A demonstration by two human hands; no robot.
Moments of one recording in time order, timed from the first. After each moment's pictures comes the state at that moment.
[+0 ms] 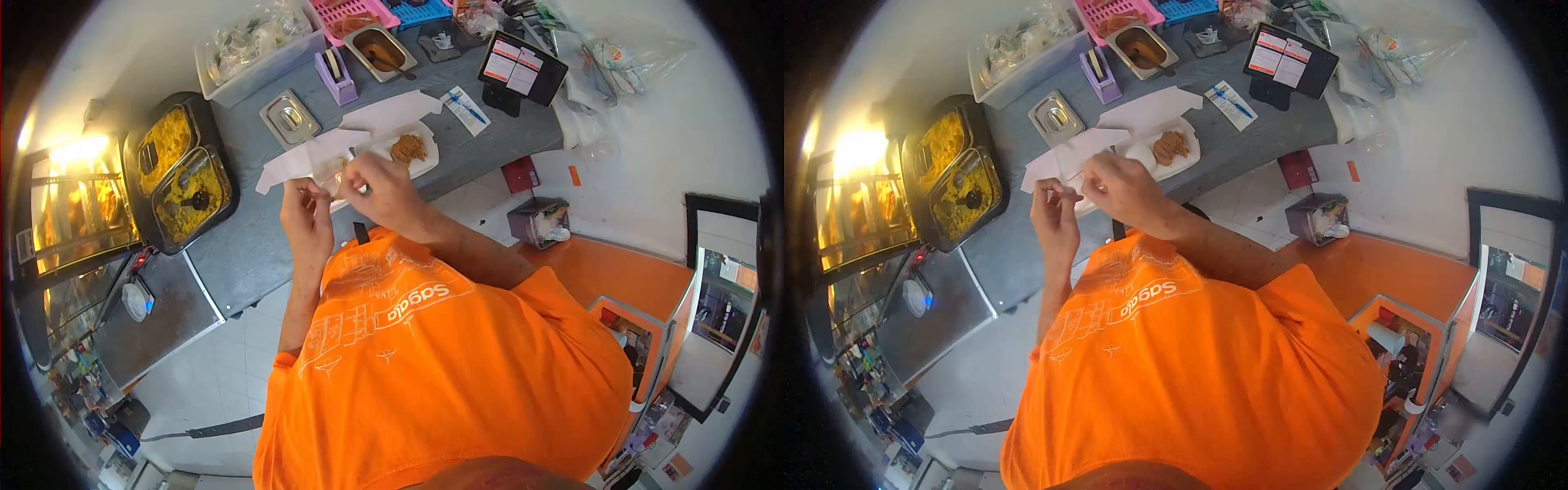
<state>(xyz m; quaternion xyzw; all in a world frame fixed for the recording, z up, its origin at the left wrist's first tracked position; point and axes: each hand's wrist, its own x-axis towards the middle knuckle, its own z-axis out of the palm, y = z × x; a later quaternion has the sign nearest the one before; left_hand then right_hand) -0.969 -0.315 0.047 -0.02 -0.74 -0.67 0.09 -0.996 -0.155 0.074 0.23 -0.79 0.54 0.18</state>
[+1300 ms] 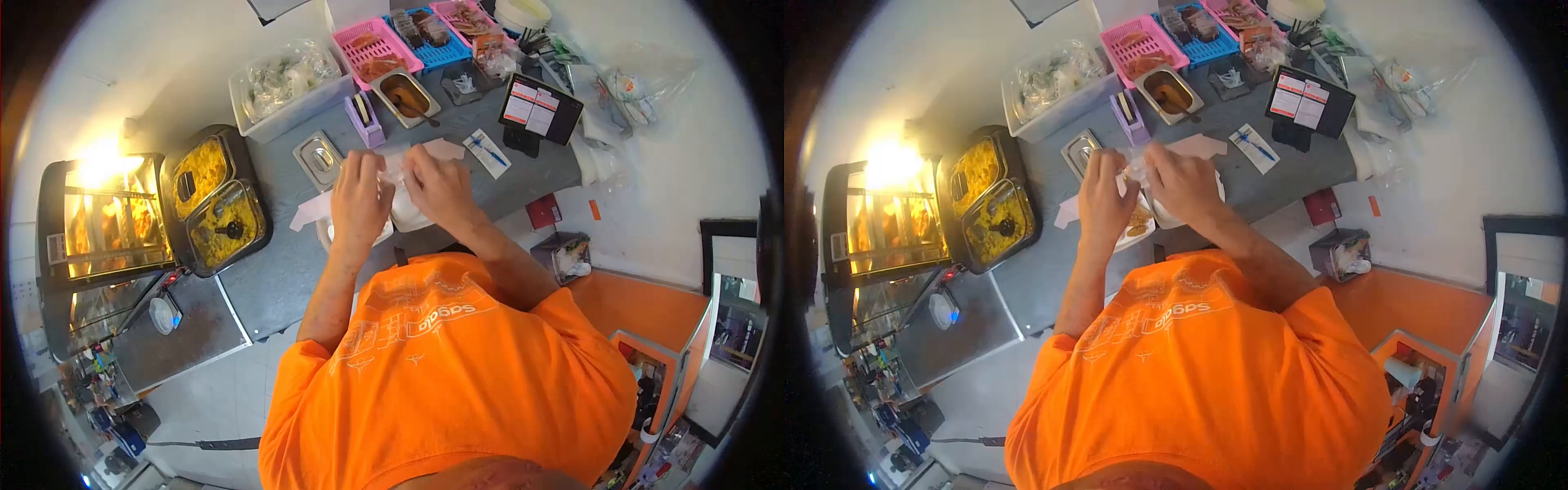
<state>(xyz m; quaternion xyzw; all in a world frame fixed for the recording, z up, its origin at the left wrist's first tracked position) -1.058 -0.266 0.116 -0.21 -0.88 -0.40 0.17 -1.056 -0.102 0.104 0.17 -0.89 0.37 0.20</state>
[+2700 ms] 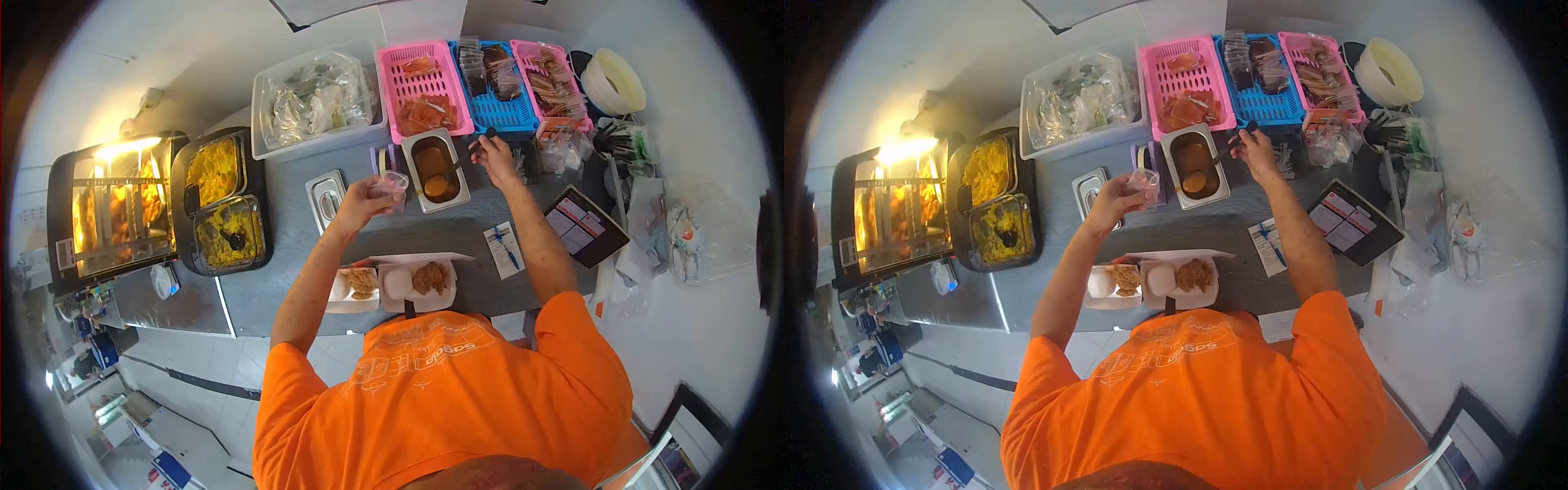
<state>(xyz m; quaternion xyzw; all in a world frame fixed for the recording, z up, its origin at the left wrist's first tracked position) -1.267 -0.261 -0.012 0.13 -0.61 -0.74 -0.23 -1.409 0.056 -0.128 -0.11 -0.55 0.81 -0.18</state>
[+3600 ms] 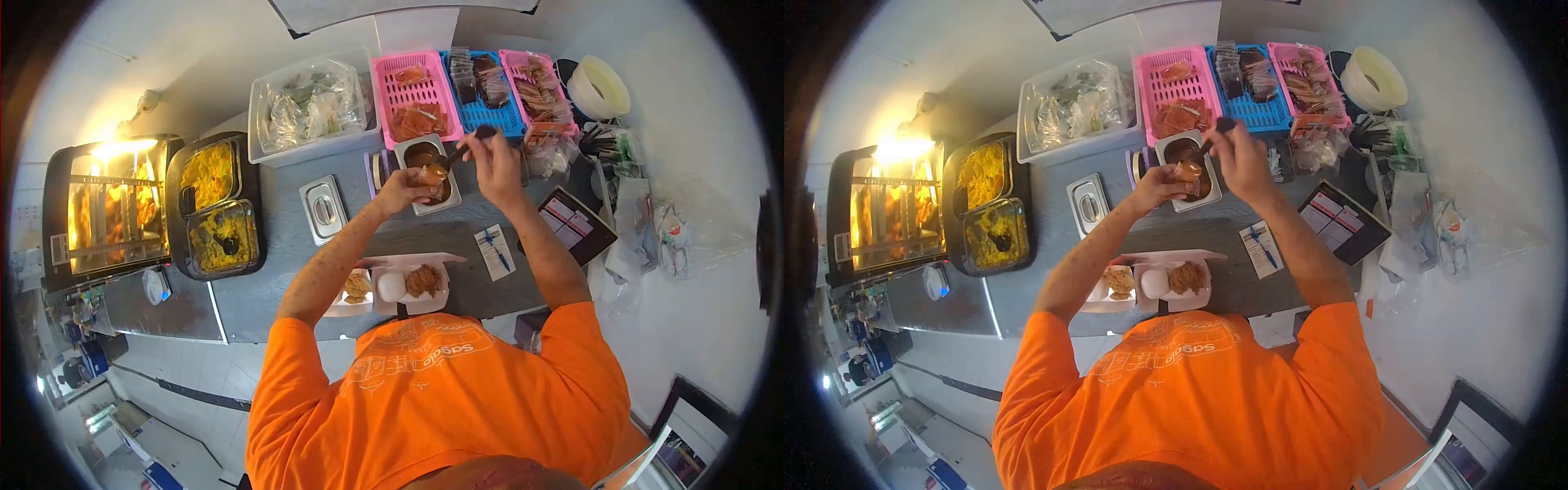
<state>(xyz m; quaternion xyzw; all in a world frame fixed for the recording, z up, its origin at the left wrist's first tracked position) -1.310 -0.193 -0.060 0.02 -0.58 -0.76 -0.29 -1.344 0.022 0.063 0.26 -0.79 0.54 0.11</state>
